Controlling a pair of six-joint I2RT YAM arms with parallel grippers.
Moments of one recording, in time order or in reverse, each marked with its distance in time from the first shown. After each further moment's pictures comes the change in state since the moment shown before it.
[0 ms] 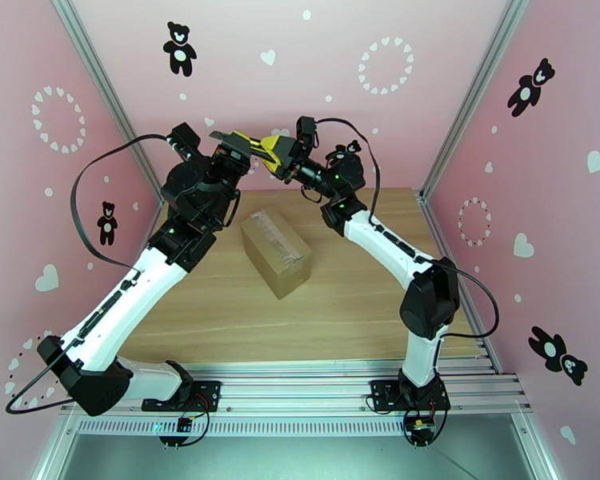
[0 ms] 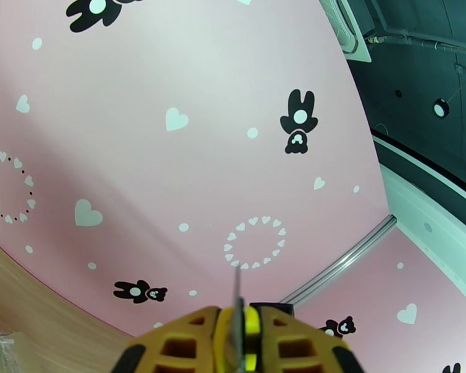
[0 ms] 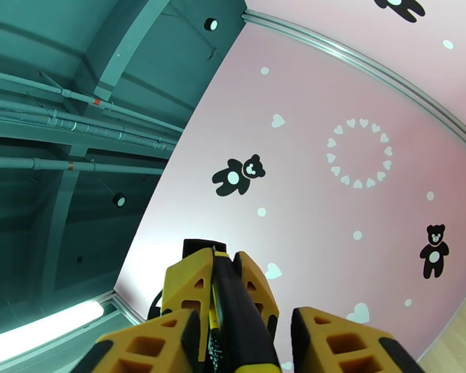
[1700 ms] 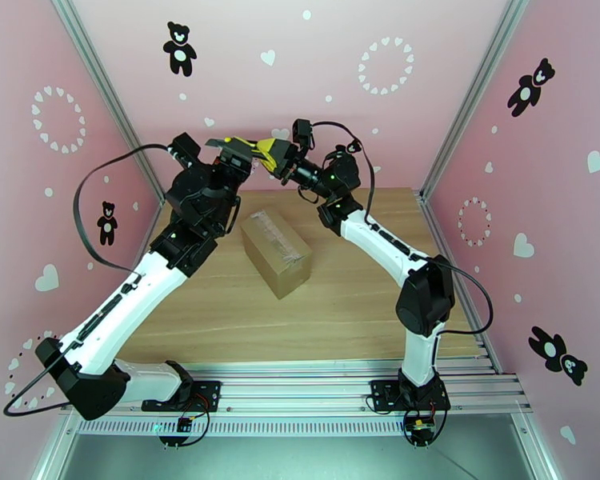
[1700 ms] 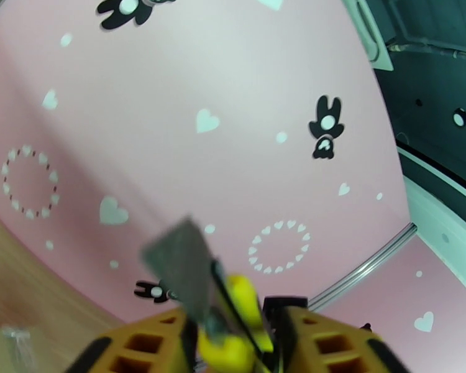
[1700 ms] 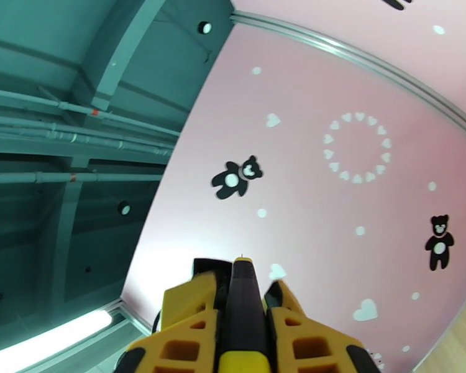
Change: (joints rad) left arm -0.010 -0.043 -0.069 -0.086 -0.071 -0.028; right arm 0.005 0.030 0.018 -0.036 0.014 0.014
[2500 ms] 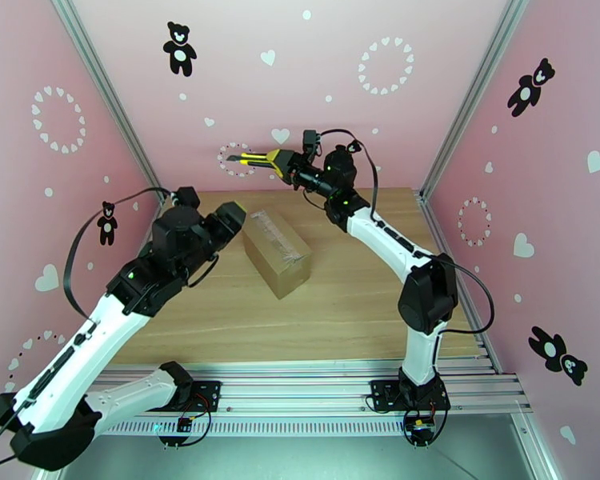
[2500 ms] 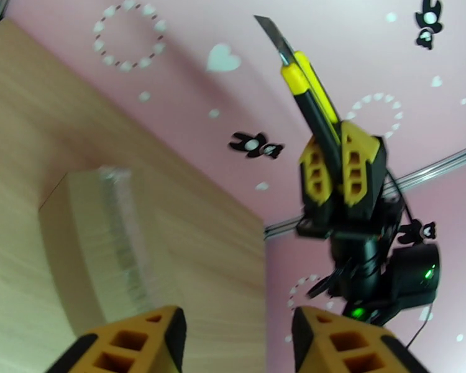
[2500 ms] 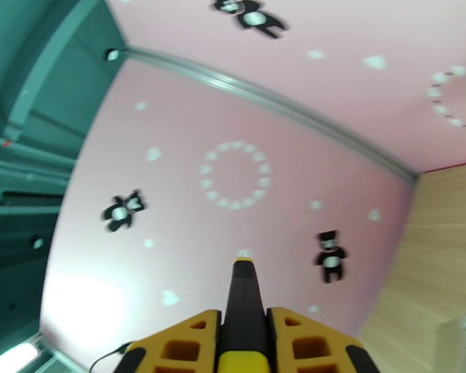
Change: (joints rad) left arm 0.001 -0.306 -0.224 -0.589 0.232 -0.169; right arm -0.071 -0.001 0.007 -0.440 0.091 -0.347
